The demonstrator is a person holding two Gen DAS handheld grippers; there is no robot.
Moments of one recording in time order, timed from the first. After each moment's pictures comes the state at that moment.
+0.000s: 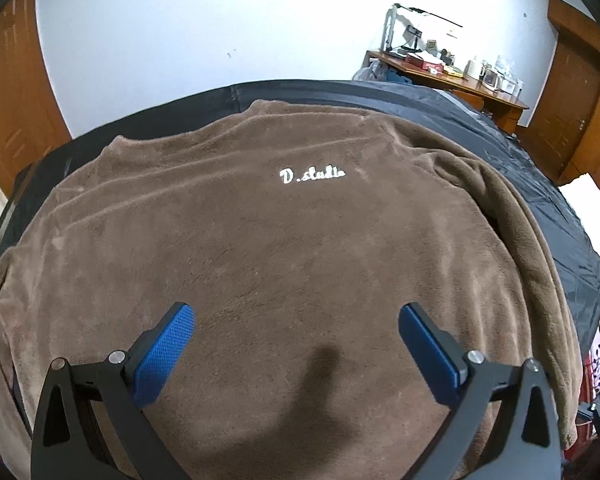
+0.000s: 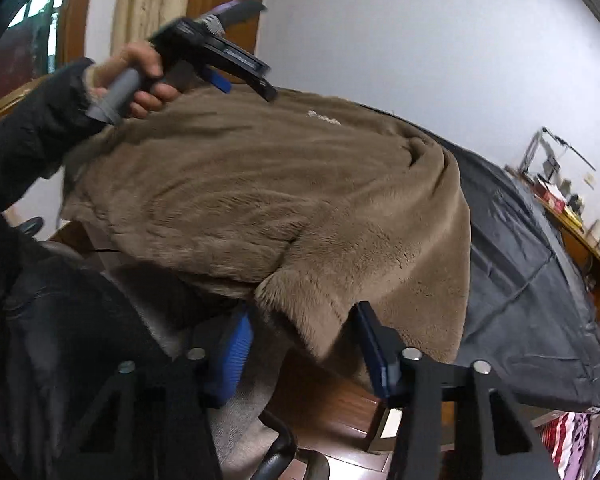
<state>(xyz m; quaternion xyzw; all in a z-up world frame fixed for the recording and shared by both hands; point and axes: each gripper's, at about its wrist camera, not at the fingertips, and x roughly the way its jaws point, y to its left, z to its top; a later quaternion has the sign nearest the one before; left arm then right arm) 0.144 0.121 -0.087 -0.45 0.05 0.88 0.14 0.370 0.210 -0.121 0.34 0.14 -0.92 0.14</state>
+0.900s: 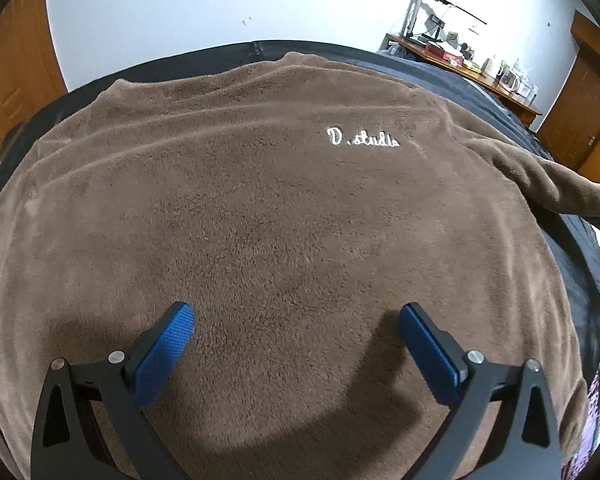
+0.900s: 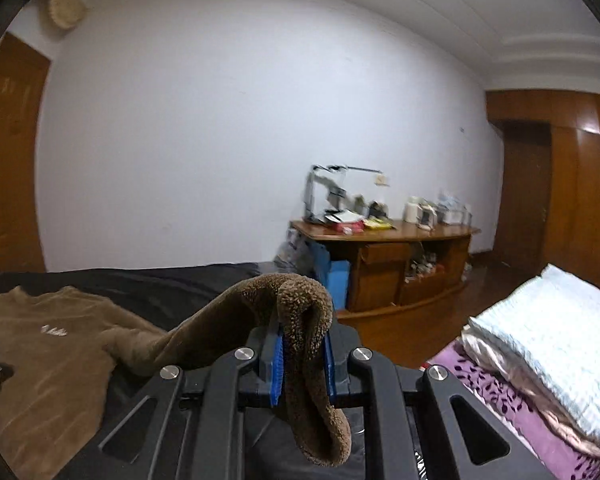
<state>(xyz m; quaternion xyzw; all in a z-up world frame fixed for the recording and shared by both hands) 0.110 0.098 -0.132 -0.49 0.03 0.86 0.13 0.303 0.409 0.019 0.15 -0.01 -0.96 -0.24</state>
